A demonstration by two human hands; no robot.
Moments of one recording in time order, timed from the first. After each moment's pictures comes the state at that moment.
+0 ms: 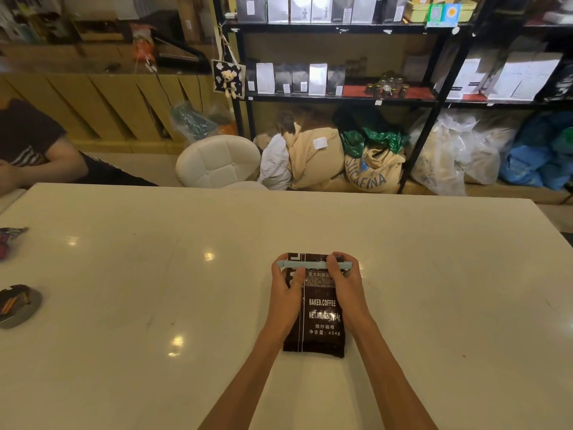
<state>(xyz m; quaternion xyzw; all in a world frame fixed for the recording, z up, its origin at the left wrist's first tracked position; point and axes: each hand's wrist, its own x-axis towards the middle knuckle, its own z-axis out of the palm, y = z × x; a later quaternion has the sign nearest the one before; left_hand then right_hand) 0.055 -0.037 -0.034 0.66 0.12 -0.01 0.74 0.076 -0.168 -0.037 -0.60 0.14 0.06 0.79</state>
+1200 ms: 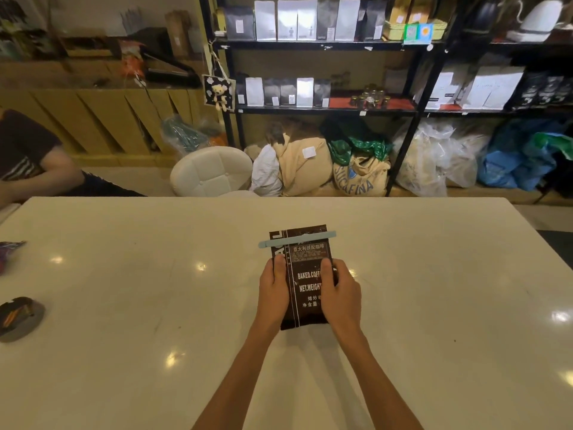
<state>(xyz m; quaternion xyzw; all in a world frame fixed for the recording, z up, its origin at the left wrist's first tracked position) 0.043 -0.014 0.006 0.67 0.13 -0.01 0.73 0.035 -0.135 -0.007 -0.84 0.11 -0.13 0.51</state>
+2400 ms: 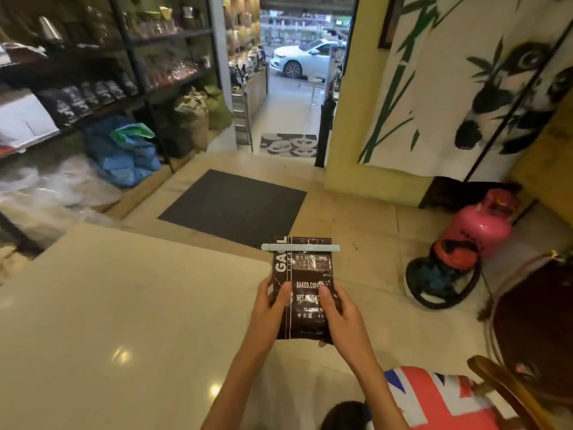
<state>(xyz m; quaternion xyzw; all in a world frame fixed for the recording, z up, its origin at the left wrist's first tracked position) -0.188 -0.468 0.025 0.54 -0.34 -0.53 0.56 -0.341 -0.489 0.035 -0.52 0.51 -0.42 0.54</state>
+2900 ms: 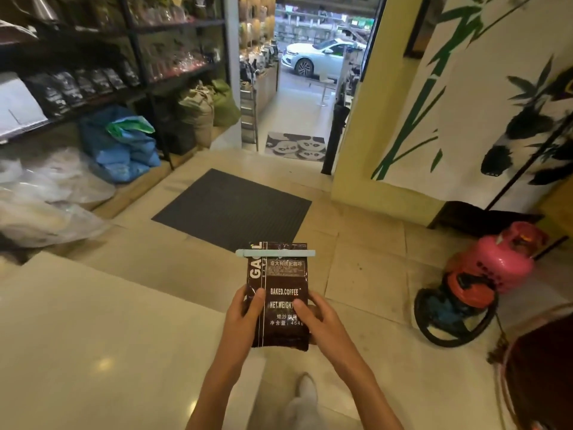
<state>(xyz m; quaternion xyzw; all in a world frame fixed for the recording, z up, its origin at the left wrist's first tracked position) -0.110 -0.609 0.023 0.56 -0.30 -0.49 0.60 -0.270 -0.658 0.029 -0.54 0.47 -0.31 0.63</state>
